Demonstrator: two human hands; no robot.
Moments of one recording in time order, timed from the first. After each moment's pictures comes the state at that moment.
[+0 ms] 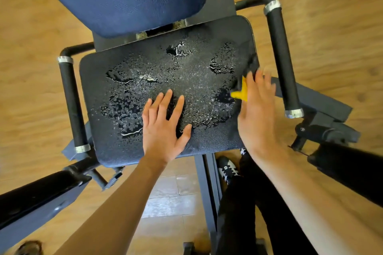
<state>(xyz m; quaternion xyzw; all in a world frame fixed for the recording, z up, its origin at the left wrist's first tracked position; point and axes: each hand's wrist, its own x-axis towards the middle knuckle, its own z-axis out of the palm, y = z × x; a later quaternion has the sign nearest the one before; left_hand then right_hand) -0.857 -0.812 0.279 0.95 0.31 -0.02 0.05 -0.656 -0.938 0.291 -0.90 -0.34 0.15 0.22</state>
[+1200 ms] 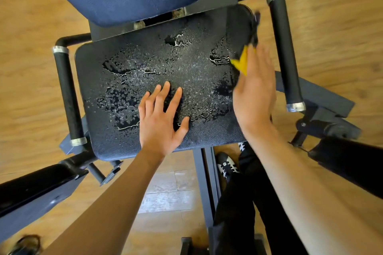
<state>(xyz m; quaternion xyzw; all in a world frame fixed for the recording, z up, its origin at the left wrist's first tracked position) -0.858 -0.814 0.276 0.94 0.33 0.00 0.05 -0.646 -0.909 0.281 -0.91 -0.31 0.07 0.27</state>
